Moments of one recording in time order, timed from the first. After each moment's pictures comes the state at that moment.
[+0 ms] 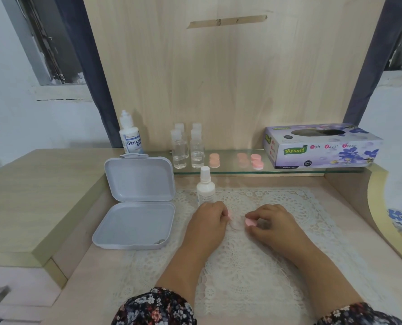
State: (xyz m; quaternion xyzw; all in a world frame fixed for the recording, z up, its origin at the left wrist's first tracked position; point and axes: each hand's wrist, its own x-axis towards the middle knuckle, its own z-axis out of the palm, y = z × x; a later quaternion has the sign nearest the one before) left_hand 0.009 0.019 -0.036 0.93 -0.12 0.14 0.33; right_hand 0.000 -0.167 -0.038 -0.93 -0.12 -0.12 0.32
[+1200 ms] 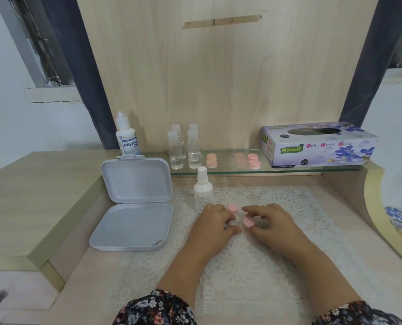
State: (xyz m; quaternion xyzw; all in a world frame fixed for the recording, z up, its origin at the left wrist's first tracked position) left_hand 0.010 0.010 -0.041 0.92 -0.19 0.11 0.32; right_hand -0.006 -0.166 -0.033 -0.92 -0.09 -0.09 0.37
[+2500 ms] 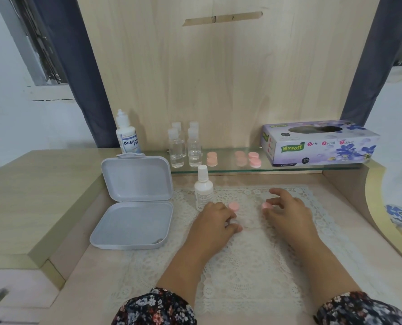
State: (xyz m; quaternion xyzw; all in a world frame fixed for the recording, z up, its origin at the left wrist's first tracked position) left_hand 0.010 0.011 -0.040 0.92 -0.20 0.11 0.31; right_hand 0.006 -0.180 -0.035 -0.90 0.05 -0.16 0.40
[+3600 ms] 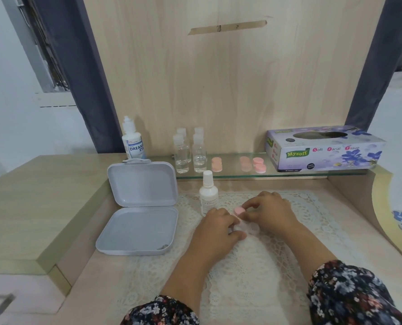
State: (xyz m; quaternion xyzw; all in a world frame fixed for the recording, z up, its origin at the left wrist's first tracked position) left_hand 0.009 0.016 -0.039 0.92 -0.19 0.11 0.32; right_hand 0.045 -0.147 -0.018 -0.98 -0.03 -0.08 0.20
